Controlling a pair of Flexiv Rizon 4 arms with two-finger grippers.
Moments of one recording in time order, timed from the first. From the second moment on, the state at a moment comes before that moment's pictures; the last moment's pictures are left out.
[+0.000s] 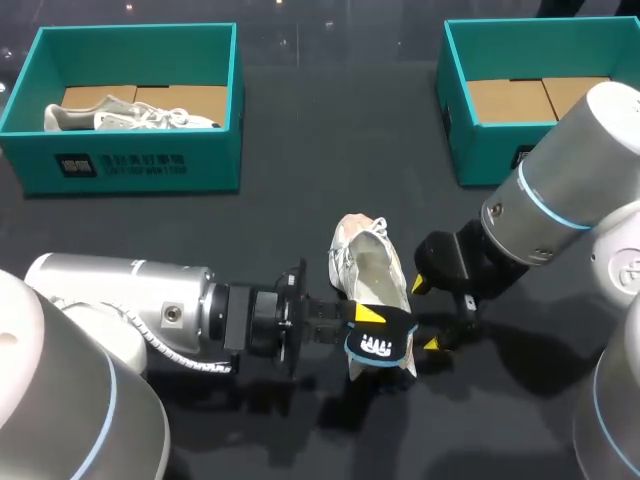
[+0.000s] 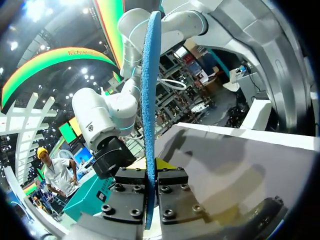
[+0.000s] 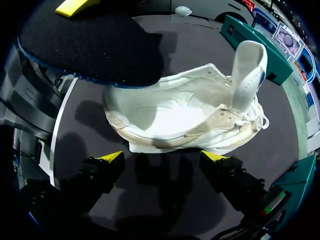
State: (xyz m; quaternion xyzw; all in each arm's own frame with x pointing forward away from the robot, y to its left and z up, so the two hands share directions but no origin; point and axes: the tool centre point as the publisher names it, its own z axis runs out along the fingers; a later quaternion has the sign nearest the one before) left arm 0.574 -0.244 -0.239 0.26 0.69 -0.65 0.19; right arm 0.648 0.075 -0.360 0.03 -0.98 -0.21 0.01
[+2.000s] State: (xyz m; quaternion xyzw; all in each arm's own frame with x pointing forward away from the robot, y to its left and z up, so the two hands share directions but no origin) left arm 0.617 -0.268 -0.282 0.14 0.67 -0.71 0.16; right arm 0.649 0.075 -0.360 0.03 -0.98 -0.21 0.01
